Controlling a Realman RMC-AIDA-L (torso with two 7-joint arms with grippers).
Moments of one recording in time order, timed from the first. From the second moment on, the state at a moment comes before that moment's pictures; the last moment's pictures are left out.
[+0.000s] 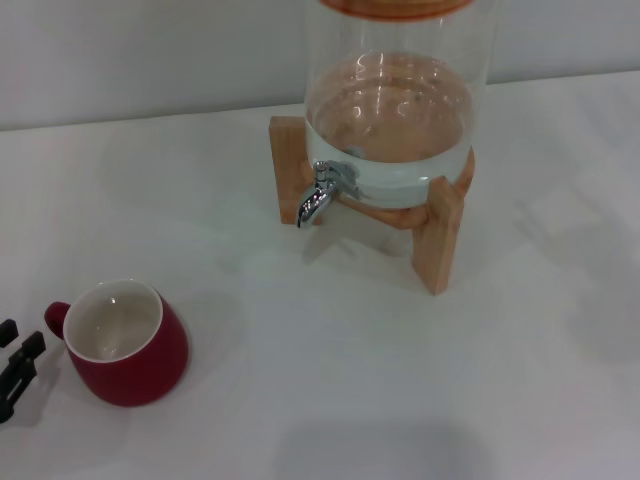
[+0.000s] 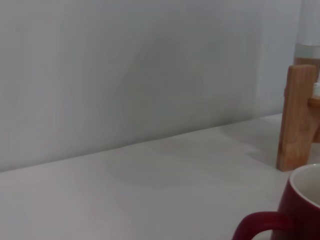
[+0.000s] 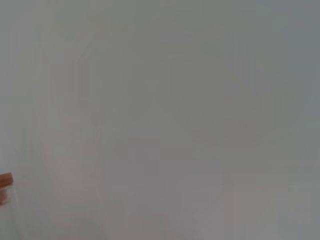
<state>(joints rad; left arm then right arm) -0.10 -2.08 0.95 0.65 -1.68 -1.19 2.17 0.04 2.00 2.60 0.94 -1.31 1.37 -1.66</state>
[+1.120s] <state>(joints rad) -0.17 -2.08 0.95 0.61 -1.67 -1.15 2.17 0.03 2.01 2.61 0.94 -1.30 1.37 -1.66</state>
